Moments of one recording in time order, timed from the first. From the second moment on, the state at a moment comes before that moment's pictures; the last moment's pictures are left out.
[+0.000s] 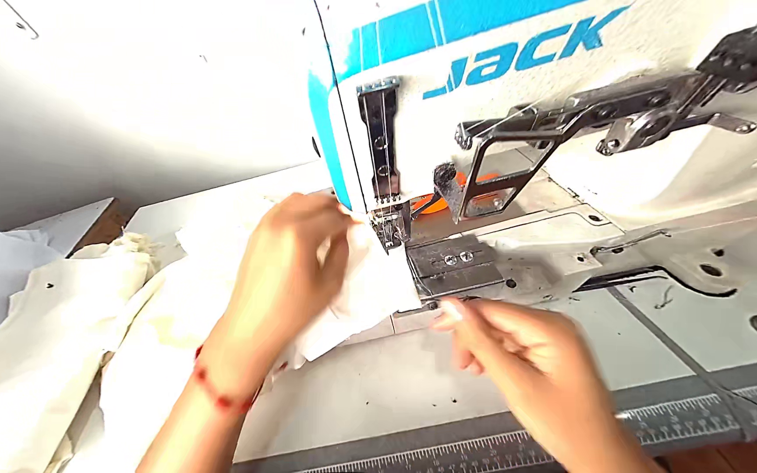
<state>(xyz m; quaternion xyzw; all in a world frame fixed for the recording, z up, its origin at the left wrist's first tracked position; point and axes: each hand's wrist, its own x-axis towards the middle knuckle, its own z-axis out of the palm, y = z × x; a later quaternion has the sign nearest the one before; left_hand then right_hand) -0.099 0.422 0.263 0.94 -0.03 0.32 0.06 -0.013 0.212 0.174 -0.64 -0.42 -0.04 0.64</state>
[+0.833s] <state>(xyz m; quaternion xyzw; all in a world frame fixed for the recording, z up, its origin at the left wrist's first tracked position) -0.102 0.322 0.158 0.82 0.15 0.55 0.06 -0.020 0.231 0.208 -0.58 -0.49 0.02 0.65</state>
